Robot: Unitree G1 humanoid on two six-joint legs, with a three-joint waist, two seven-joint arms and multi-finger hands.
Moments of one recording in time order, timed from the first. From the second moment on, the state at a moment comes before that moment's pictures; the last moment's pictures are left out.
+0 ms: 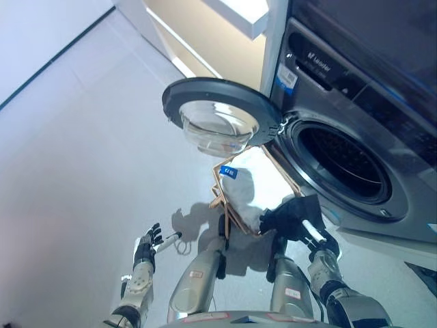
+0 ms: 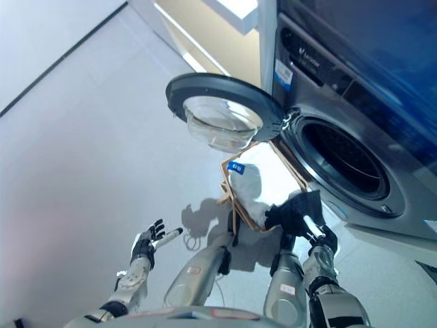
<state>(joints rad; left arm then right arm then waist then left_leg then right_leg) -0.08 0.21 -0.31 1.15 -0.41 -0.40 0.21 -0.28 -0.23 -0.08 1.25 0.90 -0.31 -0.19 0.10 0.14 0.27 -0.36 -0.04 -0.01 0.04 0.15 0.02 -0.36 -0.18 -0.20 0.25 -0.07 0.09</state>
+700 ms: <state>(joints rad) 0.03 0.18 -0.31 1.16 -0.41 -0.40 0.15 -0.43 -0.26 -0.24 1.12 1.24 -0.40 -0.18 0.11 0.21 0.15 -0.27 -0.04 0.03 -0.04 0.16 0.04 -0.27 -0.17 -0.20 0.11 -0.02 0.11</state>
